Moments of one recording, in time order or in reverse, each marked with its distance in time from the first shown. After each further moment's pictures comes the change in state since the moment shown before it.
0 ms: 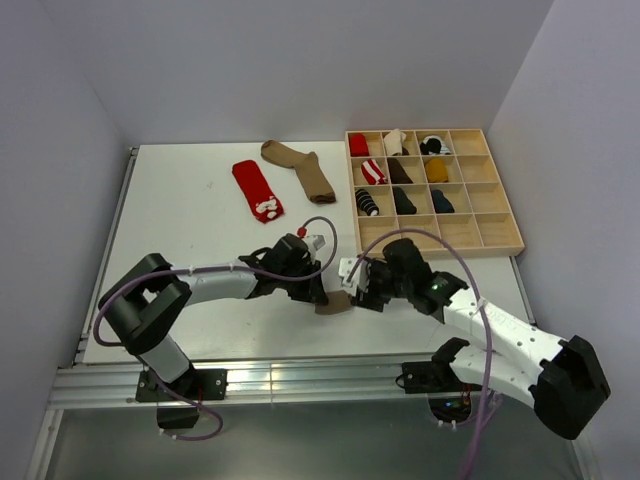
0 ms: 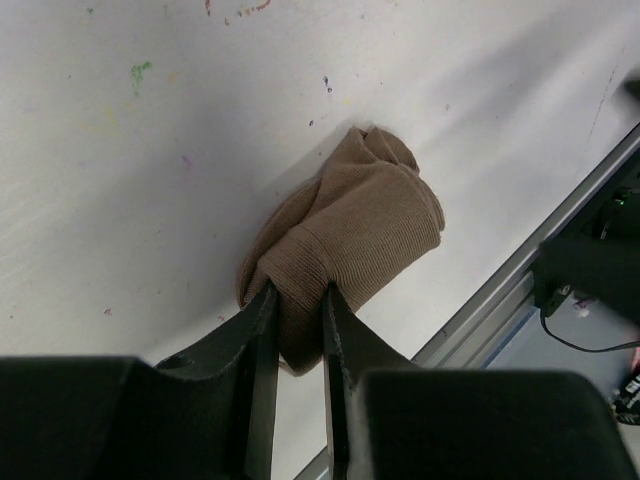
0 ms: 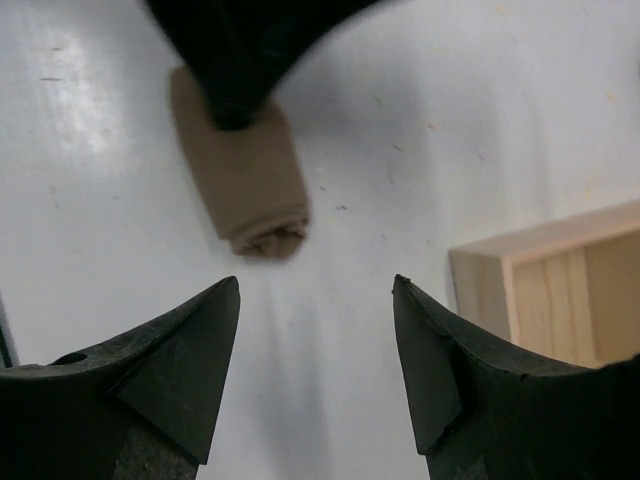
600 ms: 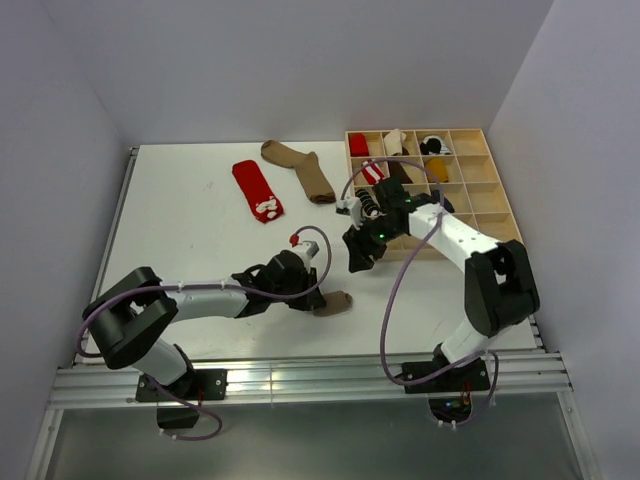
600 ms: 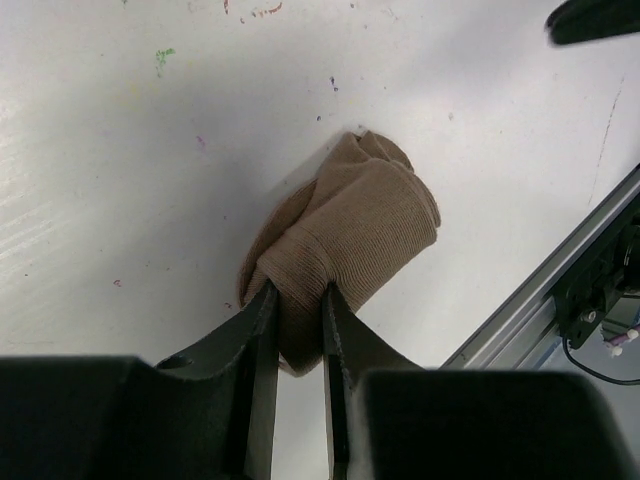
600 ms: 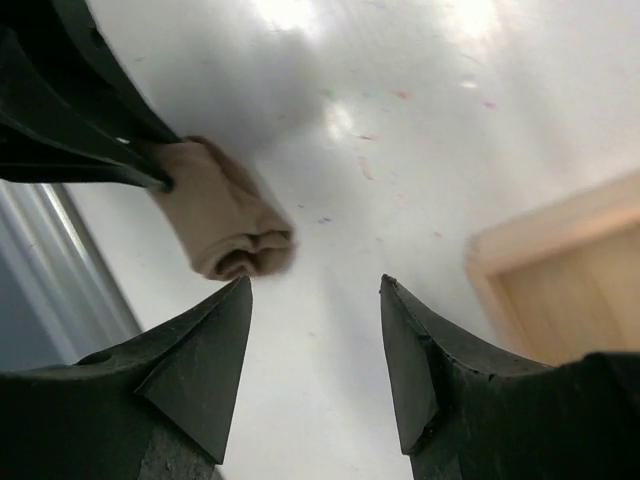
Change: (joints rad) left arm -0.077 -0.096 -0.143 0.163 -0.177 -0.050; right arm -0.182 0.665 0.595 -0.421 -0.245 0.216
